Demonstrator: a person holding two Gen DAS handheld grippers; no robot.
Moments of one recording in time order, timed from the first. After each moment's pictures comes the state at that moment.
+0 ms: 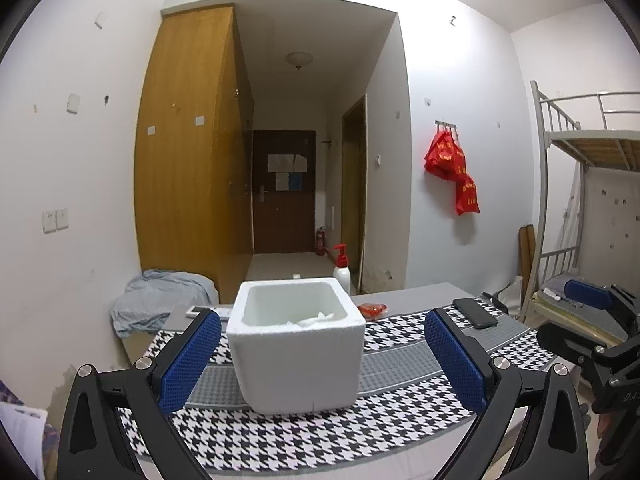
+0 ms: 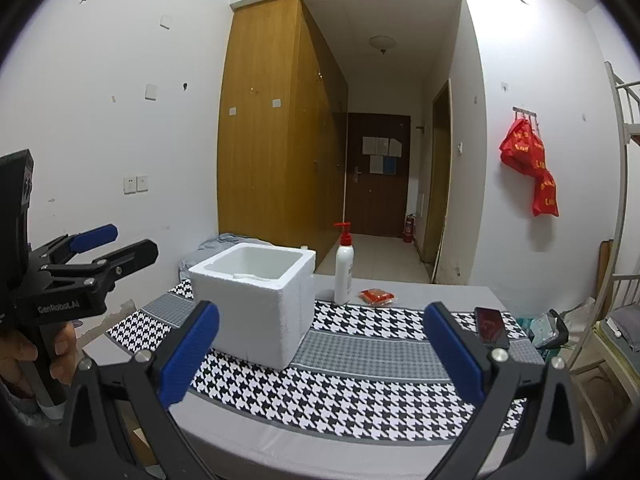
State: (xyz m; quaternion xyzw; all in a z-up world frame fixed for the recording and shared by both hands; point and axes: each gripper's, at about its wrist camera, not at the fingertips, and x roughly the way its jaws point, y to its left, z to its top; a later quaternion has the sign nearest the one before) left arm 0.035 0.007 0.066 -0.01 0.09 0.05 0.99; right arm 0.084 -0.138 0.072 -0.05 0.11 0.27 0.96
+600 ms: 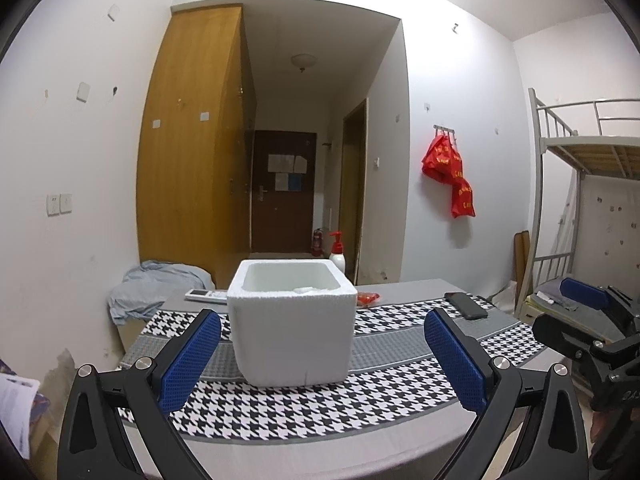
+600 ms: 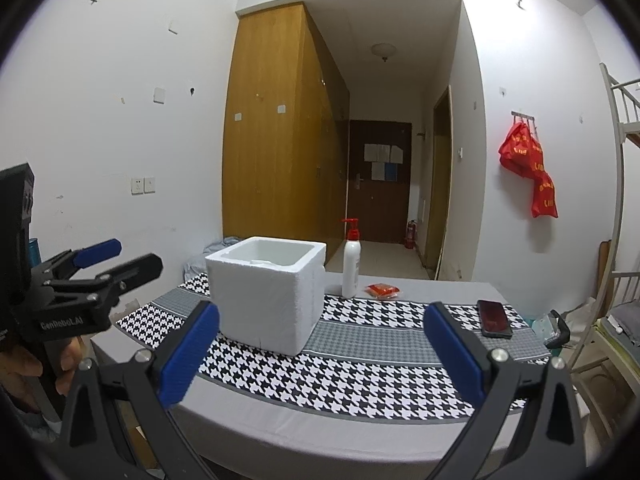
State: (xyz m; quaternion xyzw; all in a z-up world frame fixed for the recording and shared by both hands) left arm 0.001 -0.001 0.035 -0.03 0.09 0.05 0.99; right arm 0.050 -0.143 0.051 -0.05 0.09 0.27 0.96
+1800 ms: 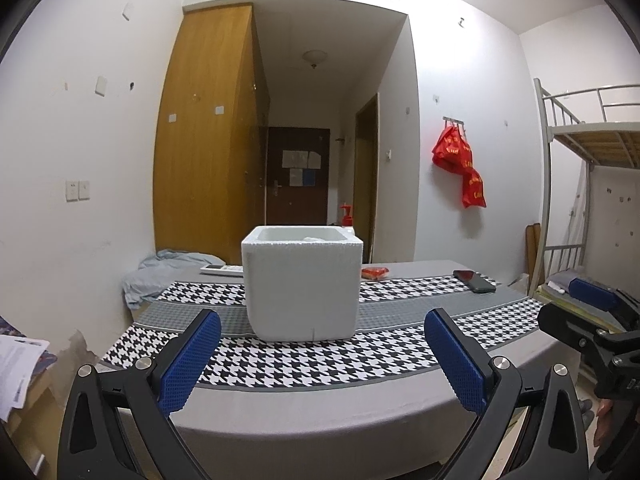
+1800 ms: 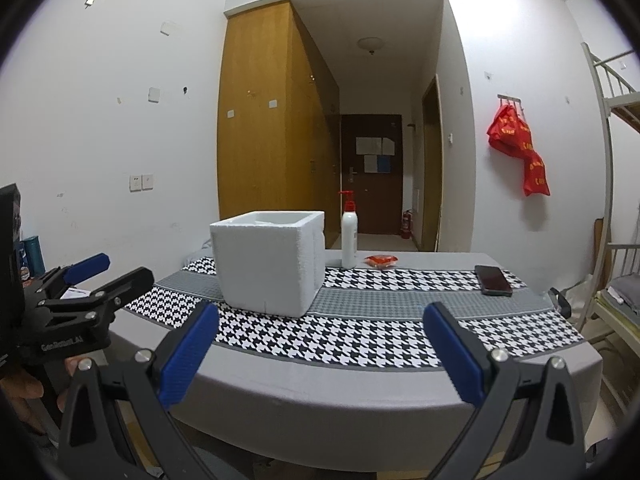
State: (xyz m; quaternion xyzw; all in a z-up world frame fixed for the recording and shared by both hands) left arm -0.035 -0.011 -0.009 -0.02 0.09 0.08 0.99; right arm 0.023 -0.158 0.003 -0.02 0.10 0.26 0.96
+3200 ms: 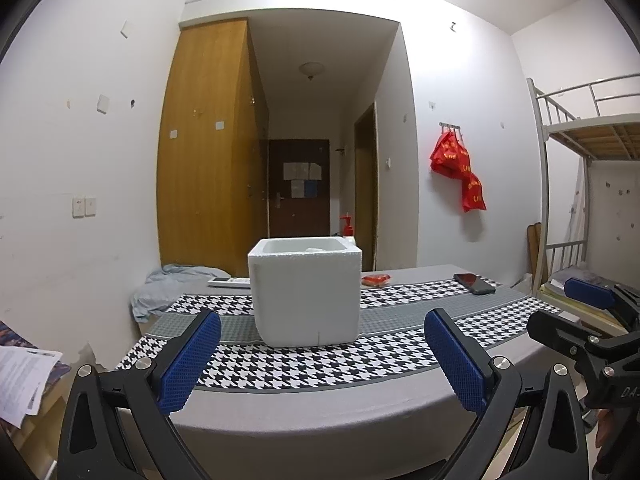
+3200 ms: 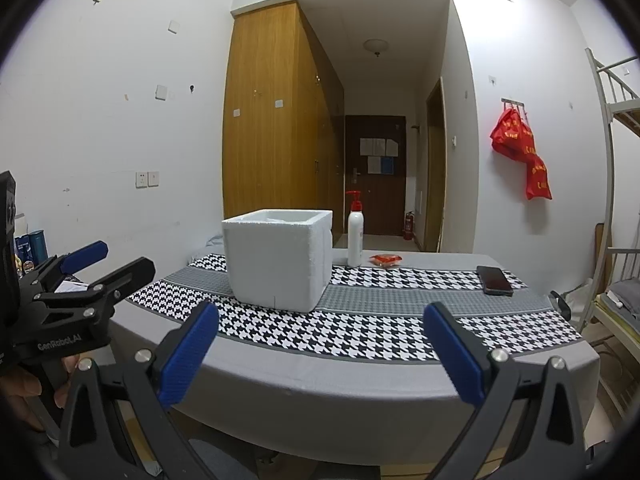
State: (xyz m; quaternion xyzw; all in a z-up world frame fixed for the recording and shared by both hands) left arm -0.053 -0.020 -0.008 0.00 0.07 0.09 0.99; right arm 0.004 -0.153 0.005 -0.03 0.10 0.27 0.96
